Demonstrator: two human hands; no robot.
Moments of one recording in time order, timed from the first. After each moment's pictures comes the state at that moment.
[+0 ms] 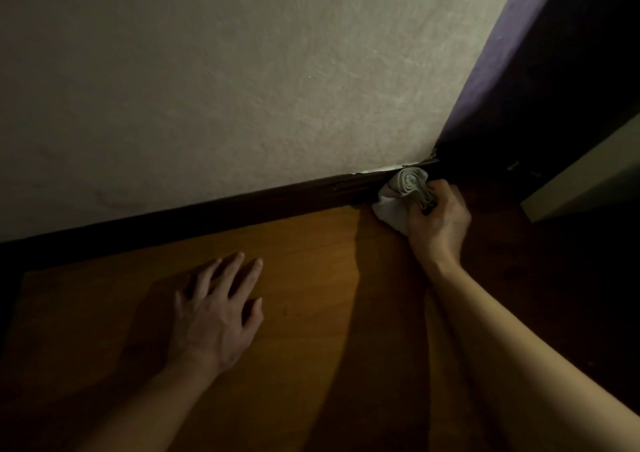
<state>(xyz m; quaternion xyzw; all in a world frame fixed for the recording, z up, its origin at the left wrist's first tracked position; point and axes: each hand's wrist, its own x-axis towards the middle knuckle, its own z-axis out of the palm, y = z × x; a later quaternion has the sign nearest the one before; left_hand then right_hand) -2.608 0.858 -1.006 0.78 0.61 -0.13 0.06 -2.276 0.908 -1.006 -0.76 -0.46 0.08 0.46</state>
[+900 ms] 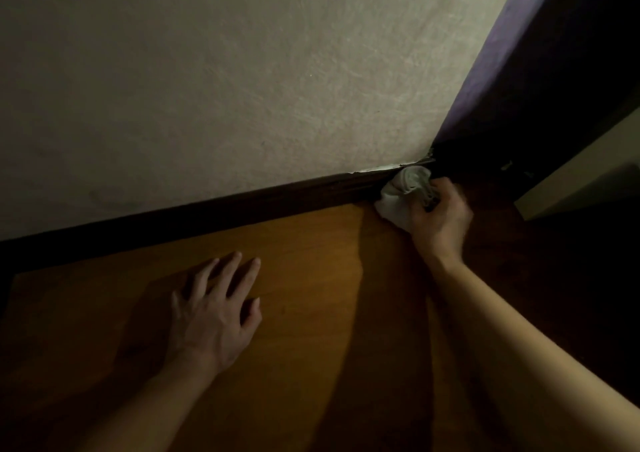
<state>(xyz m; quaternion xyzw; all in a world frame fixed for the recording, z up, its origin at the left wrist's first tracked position) -2.609 0.859 -1.006 0.79 0.60 -0.14 0.06 -2.268 0.908 -1.005 -0.77 -0.45 0.08 0.44</state>
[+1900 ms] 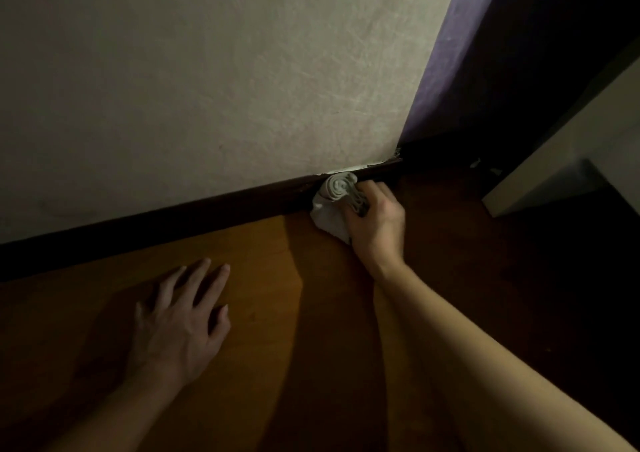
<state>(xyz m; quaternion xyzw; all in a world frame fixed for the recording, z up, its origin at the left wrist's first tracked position) -2.604 0.859 -1.001 0.78 0.60 -0.15 0.06 -2.301 0.910 -1.001 -0.72 -0.53 0.11 0.43</state>
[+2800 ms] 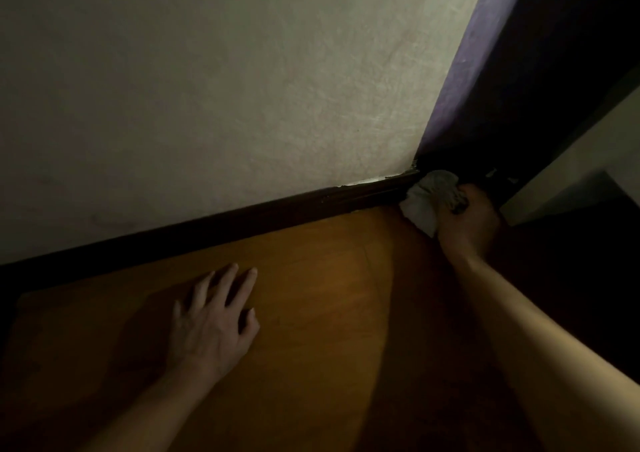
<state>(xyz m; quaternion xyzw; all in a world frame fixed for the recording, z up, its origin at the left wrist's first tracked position) -2.597 0.863 -0.989 0.77 0.61 -0.17 0.06 -2.216 0.903 -1.001 -0.84 -0.36 0.11 0.40</state>
